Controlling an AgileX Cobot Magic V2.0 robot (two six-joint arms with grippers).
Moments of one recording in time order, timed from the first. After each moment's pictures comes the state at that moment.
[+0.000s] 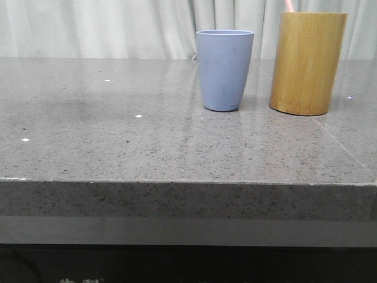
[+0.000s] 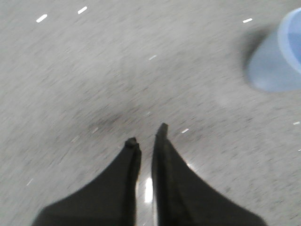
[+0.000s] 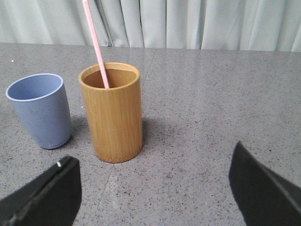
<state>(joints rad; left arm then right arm) -0.34 1.62 -1.80 -0.07 1.26 0.03 0.05 0.46 -0.49 0.15 0.30 -0.07</state>
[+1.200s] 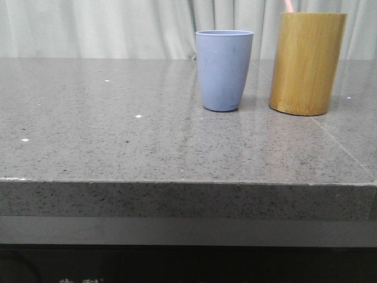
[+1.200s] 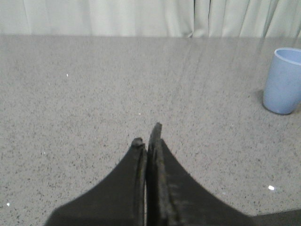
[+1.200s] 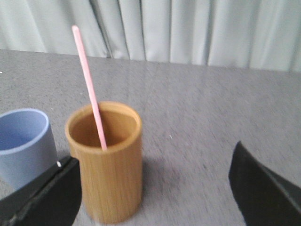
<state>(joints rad) -0.19 0.18 -0.42 -0.08 0.49 0.03 0.12 0.90 -0.71 0.10 0.08 -0.07</state>
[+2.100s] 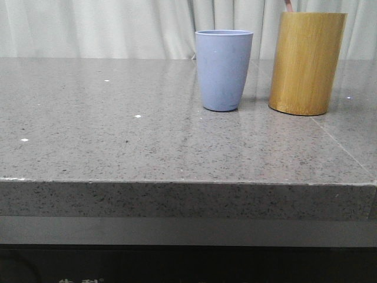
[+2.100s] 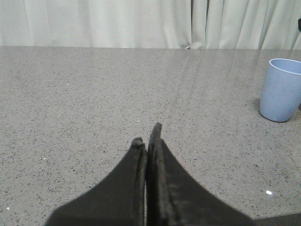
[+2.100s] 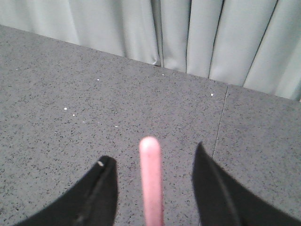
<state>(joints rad) -0.19 0.15 -0.40 -0.08 0.48 0.03 0.26 1.64 -1.32 0.05 0.04 -0.07</state>
